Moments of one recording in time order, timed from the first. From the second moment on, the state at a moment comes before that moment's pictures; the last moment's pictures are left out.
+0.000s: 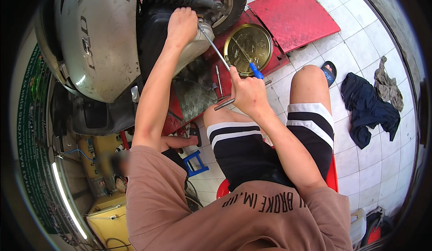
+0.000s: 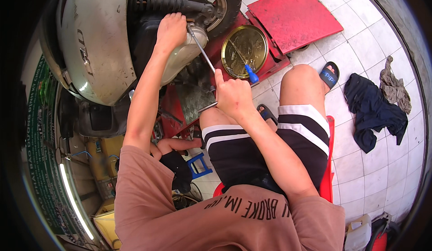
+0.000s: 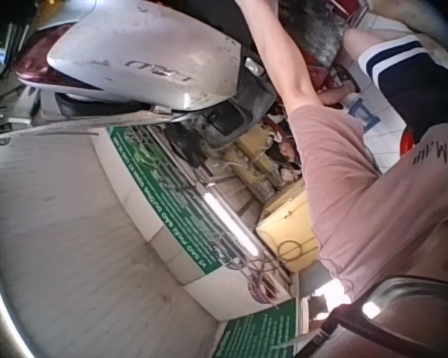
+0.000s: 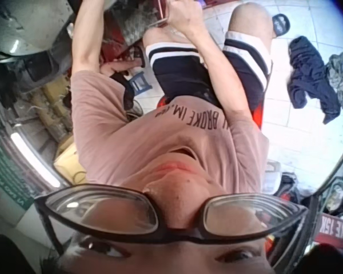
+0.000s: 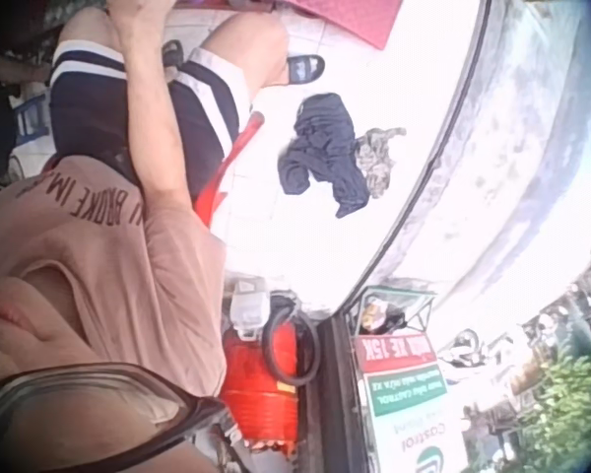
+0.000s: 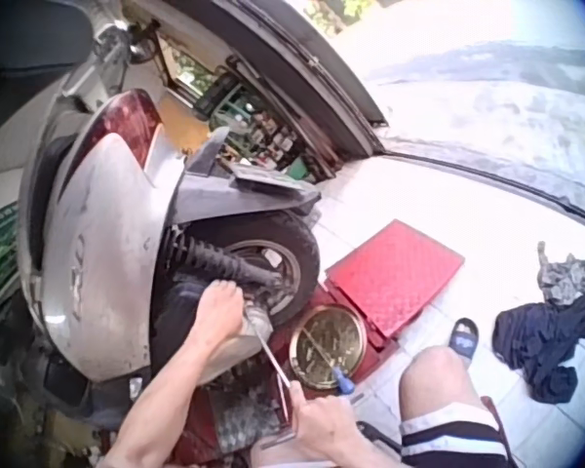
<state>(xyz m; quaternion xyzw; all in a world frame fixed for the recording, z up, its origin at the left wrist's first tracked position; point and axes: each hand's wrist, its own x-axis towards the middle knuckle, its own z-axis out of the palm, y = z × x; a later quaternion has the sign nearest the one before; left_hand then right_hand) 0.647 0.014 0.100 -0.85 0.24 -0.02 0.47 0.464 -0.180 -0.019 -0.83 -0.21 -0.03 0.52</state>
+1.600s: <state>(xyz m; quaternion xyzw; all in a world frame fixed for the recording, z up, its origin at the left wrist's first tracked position) 0.425 -0.113 -0.068 -0.55 0.05 -0.02 -0.83 0.440 -0.156 0.039 -0.75 -0.29 -0.15 0.58</state>
